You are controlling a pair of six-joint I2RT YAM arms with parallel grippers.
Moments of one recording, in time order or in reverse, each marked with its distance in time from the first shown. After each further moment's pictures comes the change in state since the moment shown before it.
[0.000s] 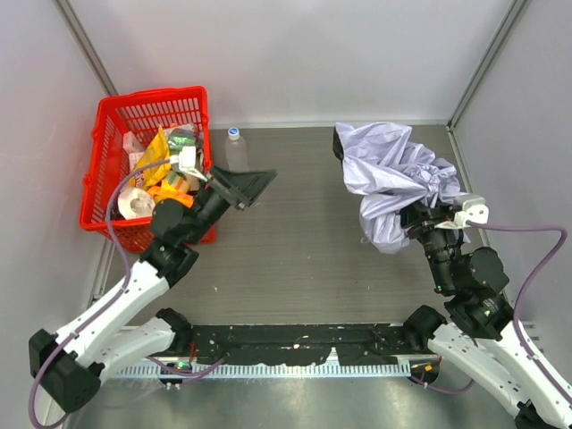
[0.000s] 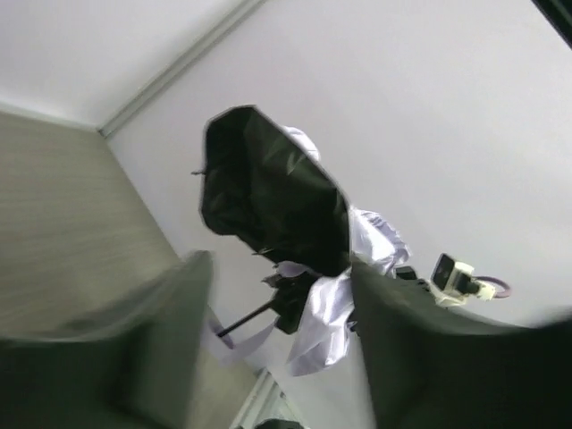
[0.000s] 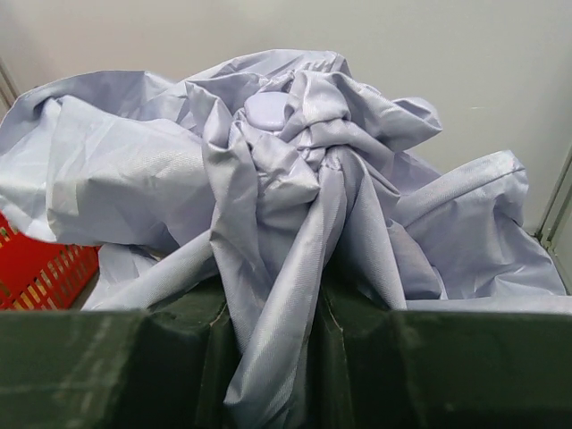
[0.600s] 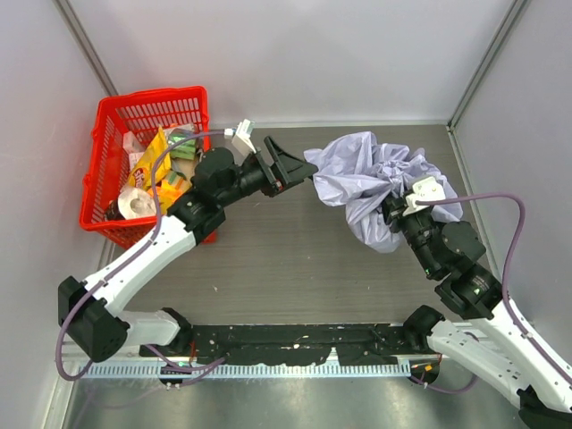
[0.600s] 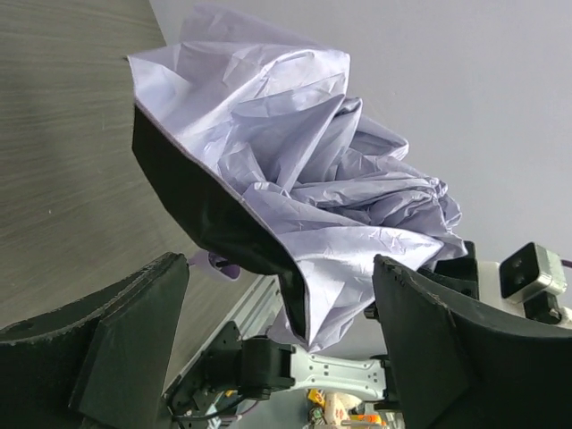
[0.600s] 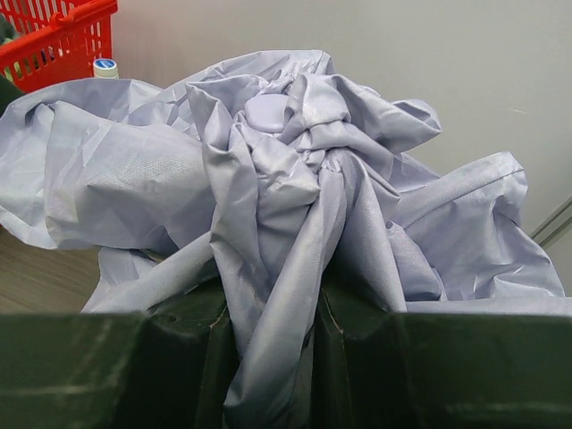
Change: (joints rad) left arm -0.025 0.389 0.433 -0.422 0.223 -0.061; right arm 0.000 0.189 0.109 -0.137 -0.135 -0.159
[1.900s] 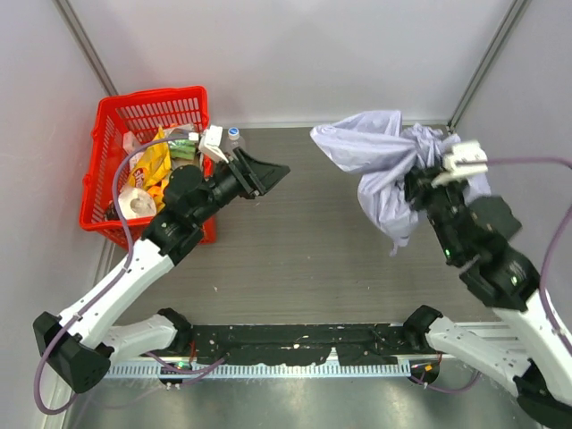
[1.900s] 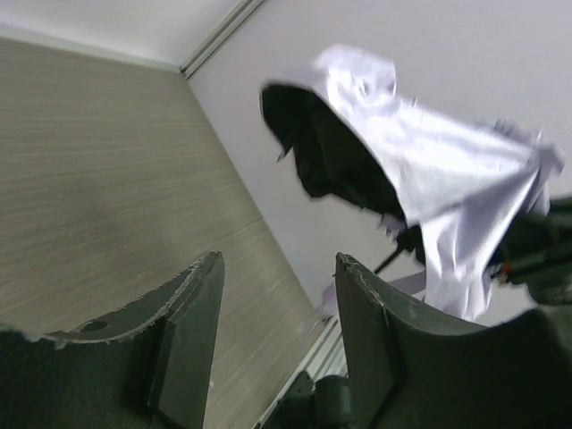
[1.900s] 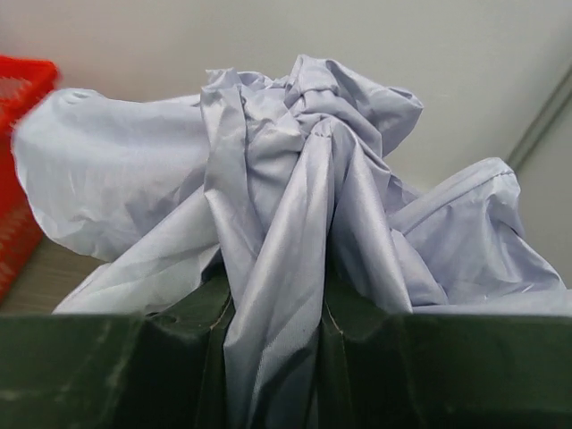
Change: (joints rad) left arm 0.032 -0.192 -0.112 0.058 -0.142 0.213; right arm 0.002 0.069 0.312 -0.235 0.148 0.174
